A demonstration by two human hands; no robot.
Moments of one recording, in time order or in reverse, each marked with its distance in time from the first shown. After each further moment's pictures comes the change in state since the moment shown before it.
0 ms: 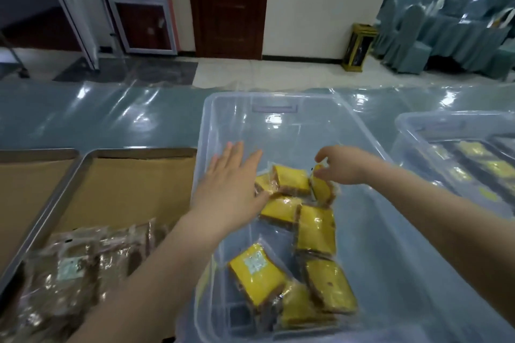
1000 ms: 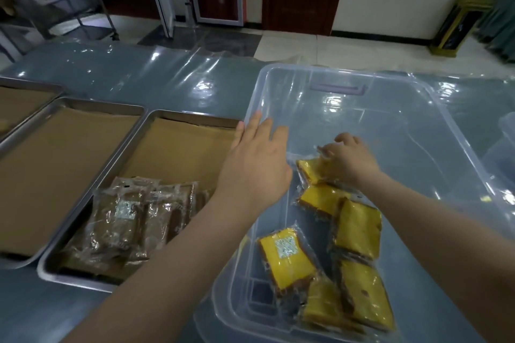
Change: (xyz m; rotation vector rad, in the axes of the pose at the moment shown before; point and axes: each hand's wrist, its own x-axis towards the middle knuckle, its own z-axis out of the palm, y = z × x) left_hand -0.008 -0.002 0.001 0.163 0.205 -0.120; right_hand 0.116 -0.020 0.101 0.009 0.259 -0.276
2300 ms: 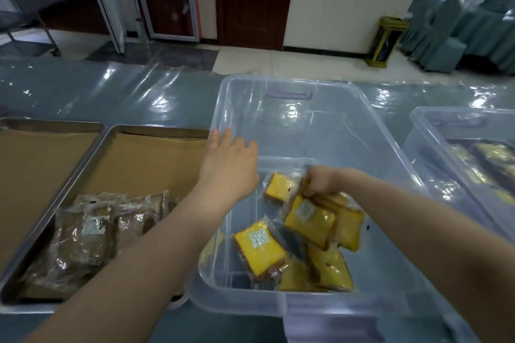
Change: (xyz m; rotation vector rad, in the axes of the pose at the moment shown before) left_hand 0.006 0.007 0.003 0.279 -0.240 0.078; right_hand -0.068 -0.011 -0.042 0.076 -0.553 0.092
